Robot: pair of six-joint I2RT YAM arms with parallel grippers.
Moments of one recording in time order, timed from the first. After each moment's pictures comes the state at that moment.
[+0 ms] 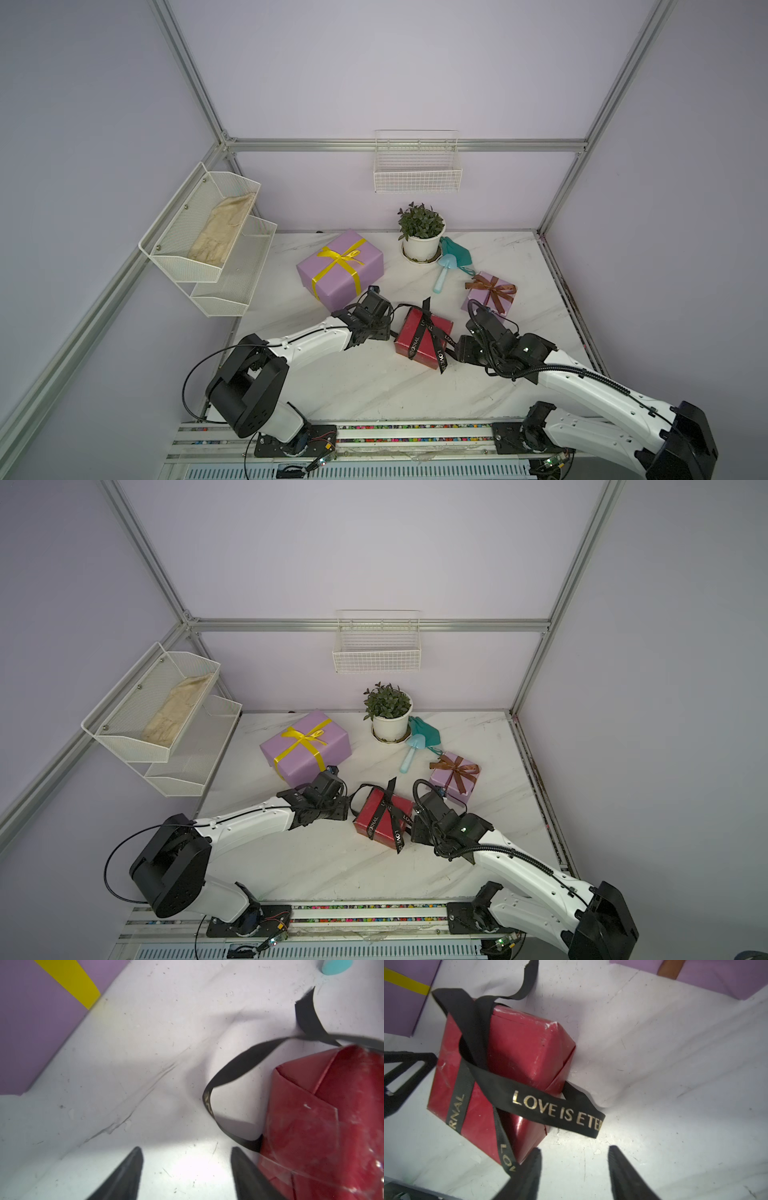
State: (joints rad) left arm -0.67 1.50 0.87 -0.39 -0.19 -0.48; right arm 0.73 1.03 0.72 -0.71 0.13 0.83
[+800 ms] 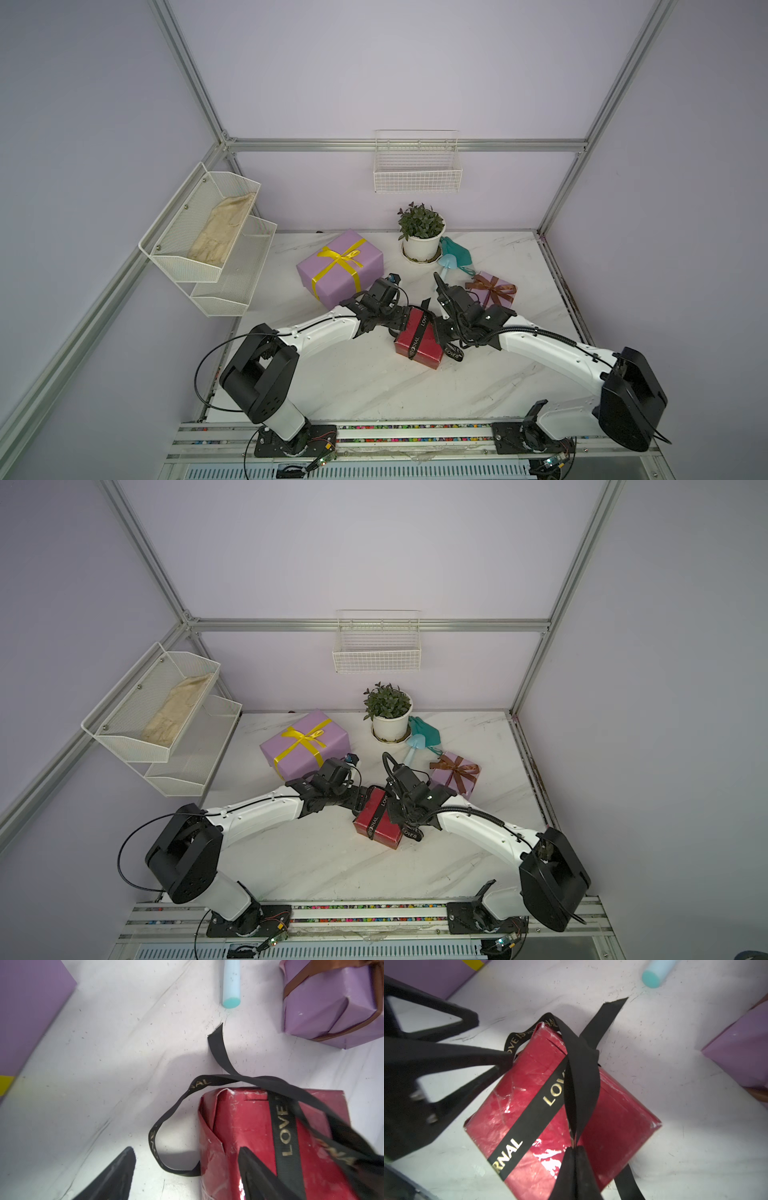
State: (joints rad) left arm -0.68 1.61 1.00 -0.29 0.00 -0.35; right arm 0.73 1.33 0.93 -0.58 0.06 0.53
